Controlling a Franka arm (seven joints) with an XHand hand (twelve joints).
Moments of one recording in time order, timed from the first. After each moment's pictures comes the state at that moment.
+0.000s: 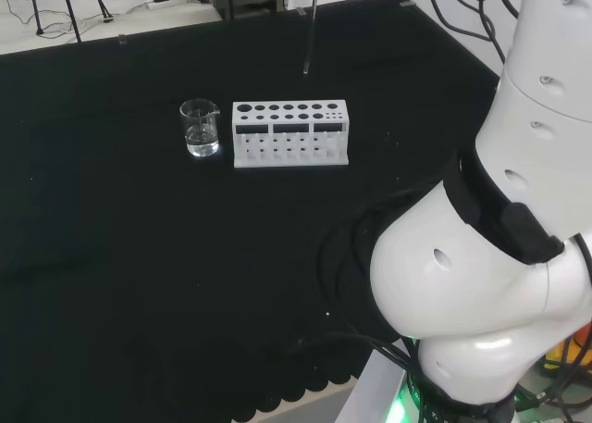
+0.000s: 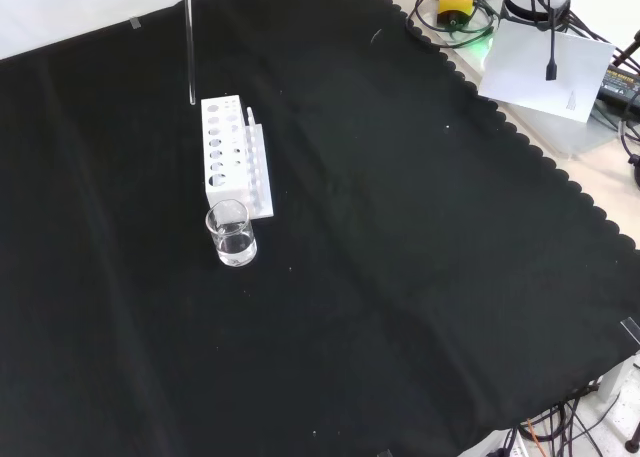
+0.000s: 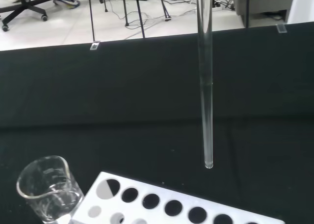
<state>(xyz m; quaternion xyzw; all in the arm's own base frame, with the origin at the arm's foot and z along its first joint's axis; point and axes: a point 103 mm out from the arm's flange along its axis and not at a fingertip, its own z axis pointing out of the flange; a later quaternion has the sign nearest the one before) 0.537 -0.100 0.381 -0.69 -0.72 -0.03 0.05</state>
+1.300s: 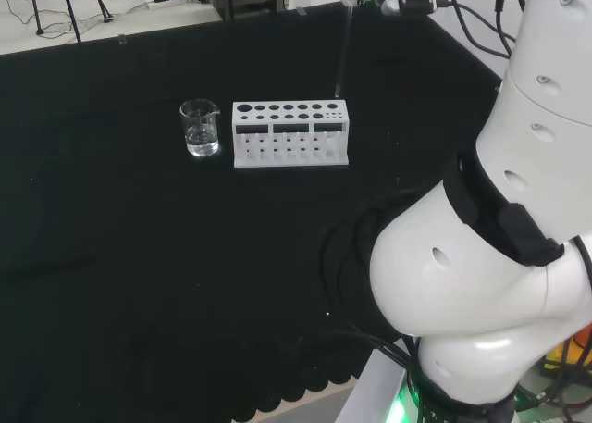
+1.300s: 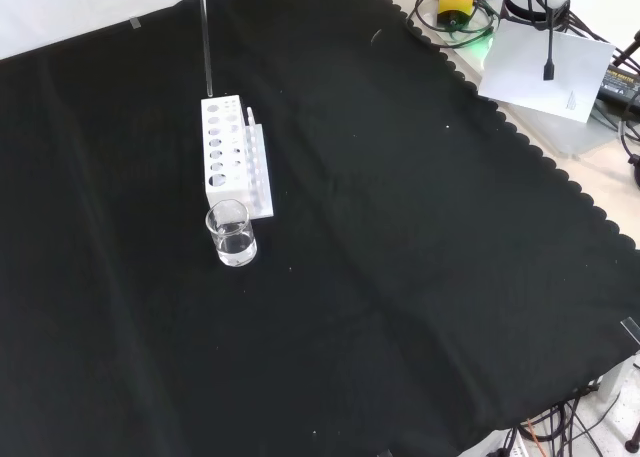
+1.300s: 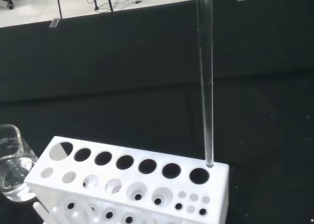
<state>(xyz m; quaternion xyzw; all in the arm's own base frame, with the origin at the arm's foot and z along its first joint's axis) 0.508 -0.141 0.348 -0.72 -0.69 -0.01 0.07</state>
